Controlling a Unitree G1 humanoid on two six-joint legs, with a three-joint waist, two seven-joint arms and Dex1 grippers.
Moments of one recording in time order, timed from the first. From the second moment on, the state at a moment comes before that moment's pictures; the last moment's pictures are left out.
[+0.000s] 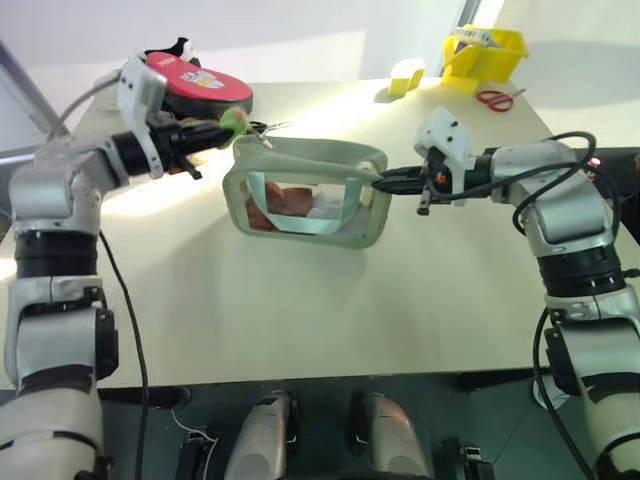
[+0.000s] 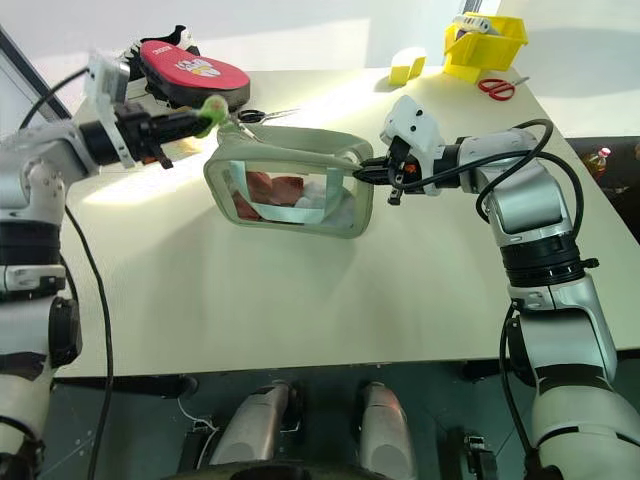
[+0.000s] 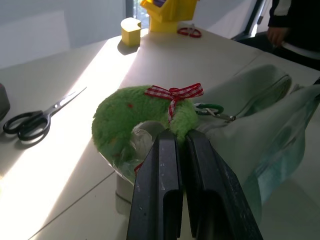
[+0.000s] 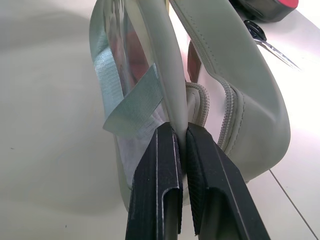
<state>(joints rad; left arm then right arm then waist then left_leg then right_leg) -1.00 0.70 0.09 0.38 -0.43 0.63 -1.00 -0.92 -0.68 0.14 0.16 0.20 0.53 1.14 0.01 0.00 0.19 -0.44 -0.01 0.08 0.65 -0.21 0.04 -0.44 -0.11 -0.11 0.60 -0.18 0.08</state>
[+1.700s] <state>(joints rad) -0.71 0.79 -0.01 0.16 -0.27 0.46 -1.06 -0.90 -0.66 0.17 0.09 0.21 0.58 1.13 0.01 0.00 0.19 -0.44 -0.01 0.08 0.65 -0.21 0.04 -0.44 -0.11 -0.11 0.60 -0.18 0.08</state>
